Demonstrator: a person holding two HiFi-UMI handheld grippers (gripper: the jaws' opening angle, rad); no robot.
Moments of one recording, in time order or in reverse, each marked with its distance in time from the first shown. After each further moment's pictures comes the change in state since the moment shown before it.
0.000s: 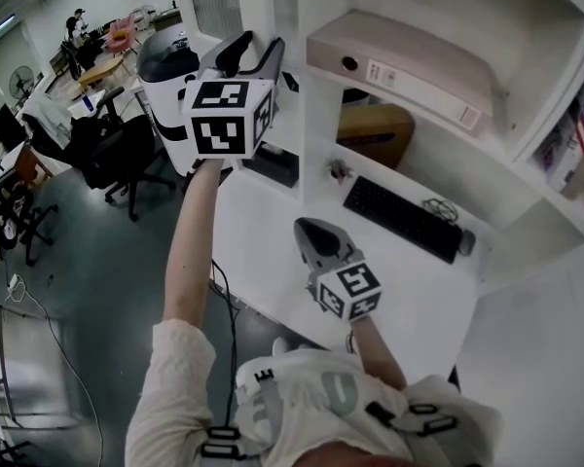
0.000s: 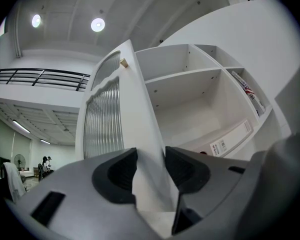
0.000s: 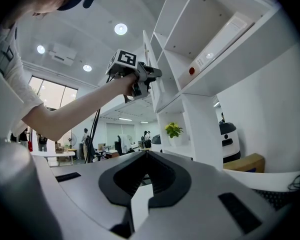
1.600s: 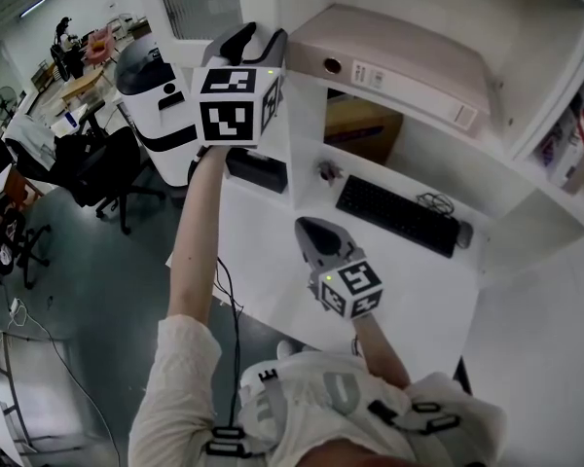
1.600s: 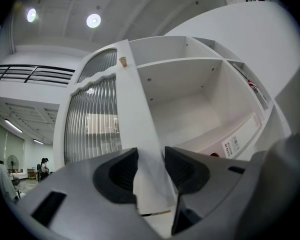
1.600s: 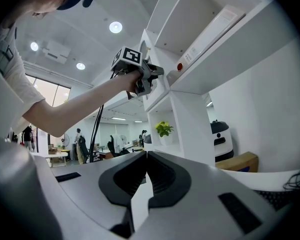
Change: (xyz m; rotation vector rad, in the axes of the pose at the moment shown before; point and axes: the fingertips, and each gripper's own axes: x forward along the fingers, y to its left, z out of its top) left arm 0.065 -0.019 -0.007 0.014 0.008 -0.064; right arm 0.014 -0.037 -0.003 0.016 0.007 -0.067
